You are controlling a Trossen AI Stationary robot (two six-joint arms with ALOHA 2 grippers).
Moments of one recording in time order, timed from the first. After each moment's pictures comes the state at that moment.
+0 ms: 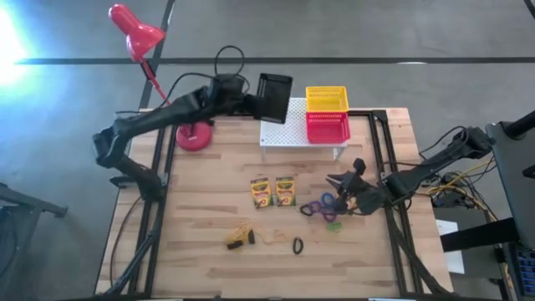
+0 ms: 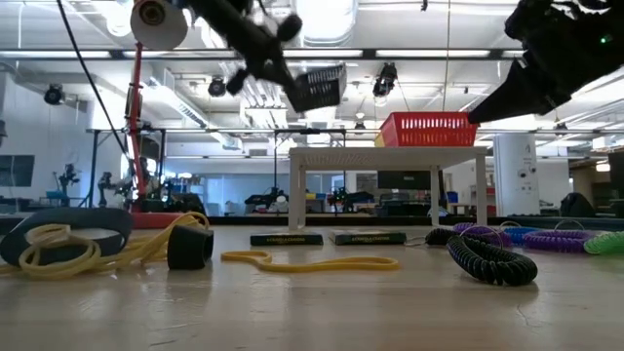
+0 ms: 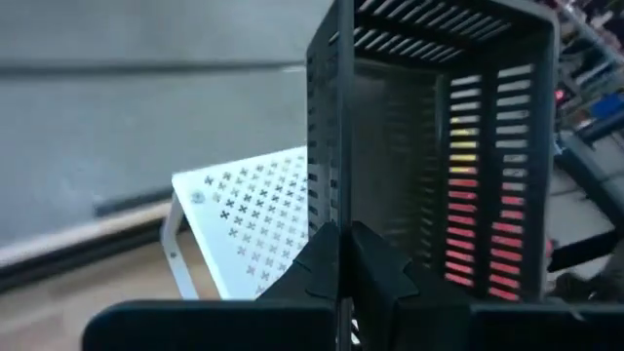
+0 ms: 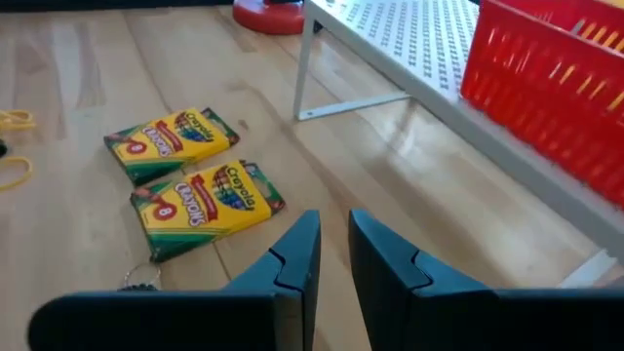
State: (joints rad) left arm 0.50 1.55 1.37 -0.35 -0.10 -0.66; right arm 0.48 0.96 0.43 -0.23 0.92 0.54
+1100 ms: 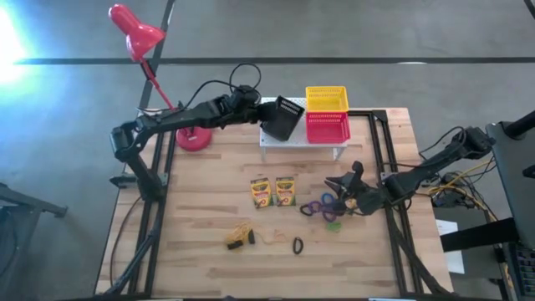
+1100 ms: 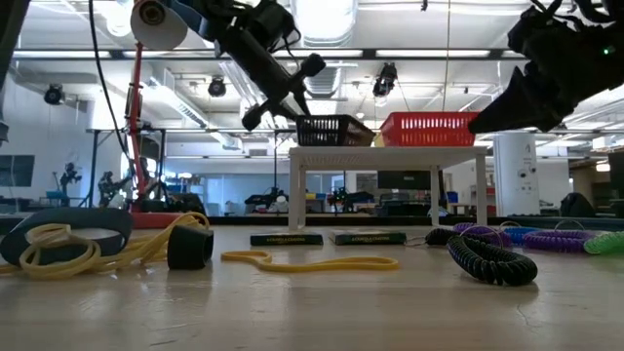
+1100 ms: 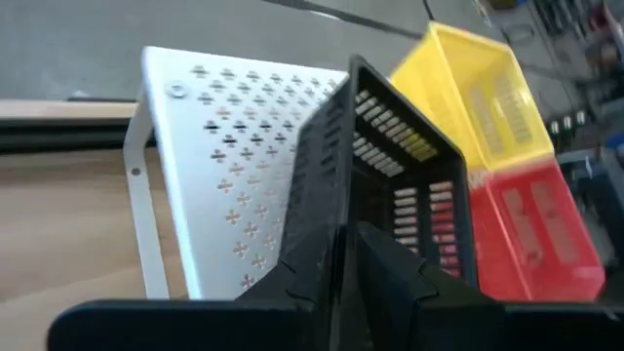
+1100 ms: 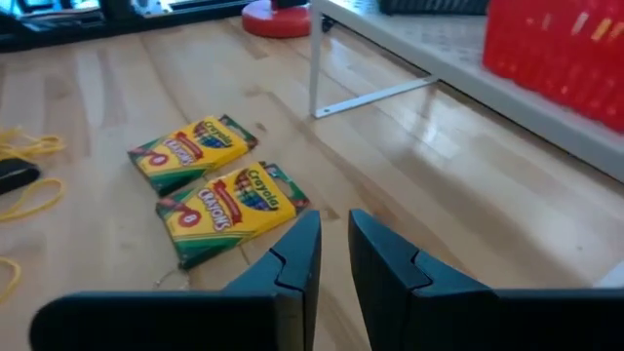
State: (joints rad) left arm 0.47 1.71 1.37 -0.30 -0.14 -0.93; right arm 0.48 0.96 0.37 -0.09 0.89 0.59
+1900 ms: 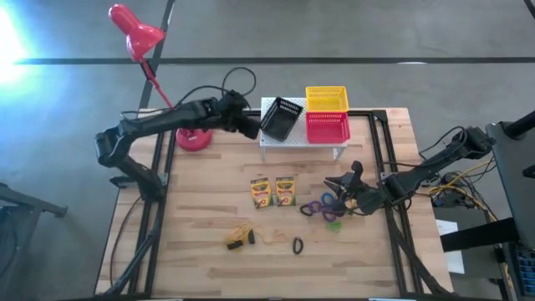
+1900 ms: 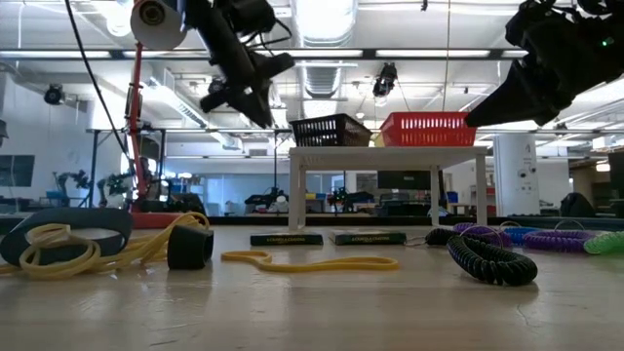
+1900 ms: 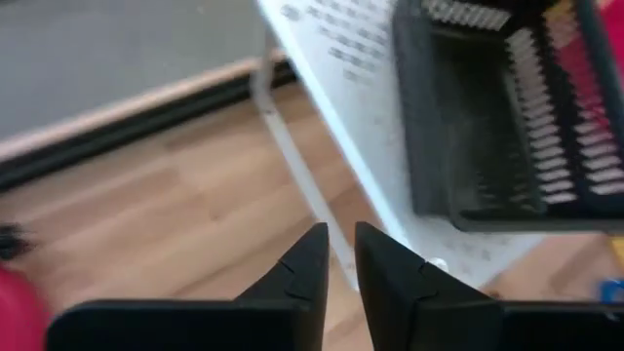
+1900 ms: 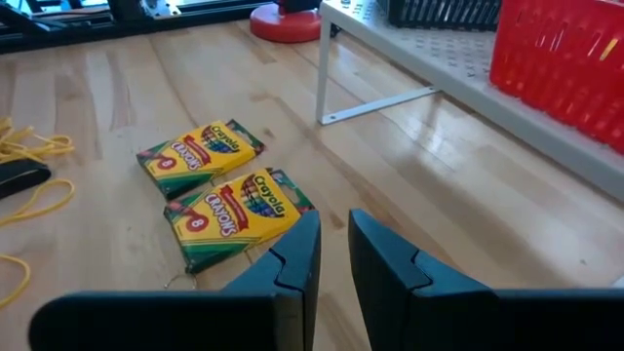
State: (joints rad) left arm 0.44 1.57 1.31 -0.65 -0.15 -0.60; right arm 0.48 0.96 0.39 -0.10 0.88 0.56
